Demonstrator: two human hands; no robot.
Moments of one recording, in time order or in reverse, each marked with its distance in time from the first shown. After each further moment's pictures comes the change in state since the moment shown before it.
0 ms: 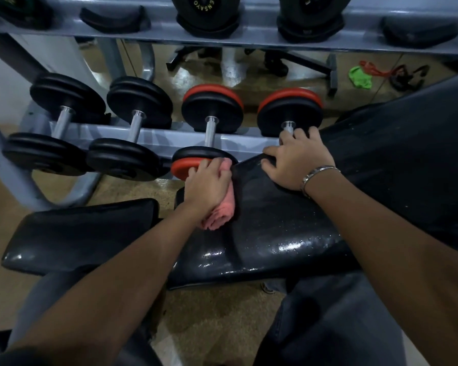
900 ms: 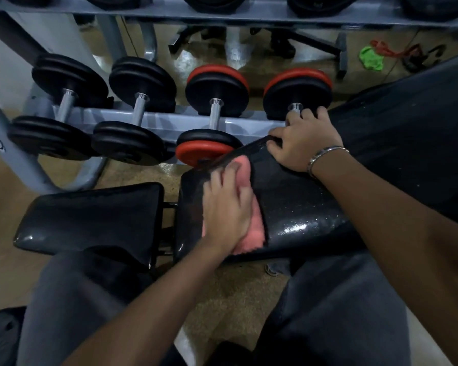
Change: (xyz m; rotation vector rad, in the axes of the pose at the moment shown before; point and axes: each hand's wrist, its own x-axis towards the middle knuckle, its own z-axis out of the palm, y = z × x) left_hand -0.111 0.038 0.008 -0.158 0.224 0.049; right_hand 0.001 -0.003 -0.001 -0.009 0.013 0.001
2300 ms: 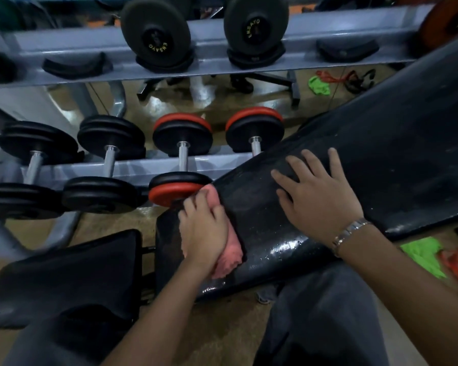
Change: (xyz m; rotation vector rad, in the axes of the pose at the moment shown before) left_hand 0.027 0.030 0.000 0.036 -0.101 -0.117; right_hand -0.121 0.034 -0.023 0.062 0.069 0.199
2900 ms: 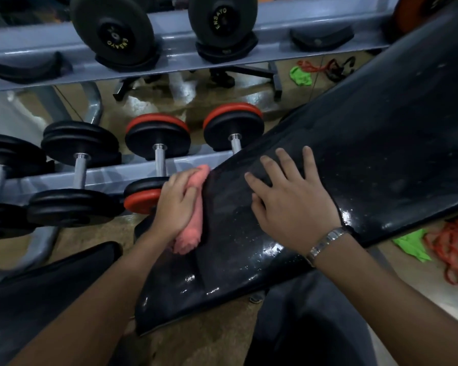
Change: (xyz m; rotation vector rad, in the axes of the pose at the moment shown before) left_hand 0.090 -0.013 0.003 -0.114 -0.159 0.378; right_hand 0.002 -0.004 0.008 0.003 0.069 -0.009
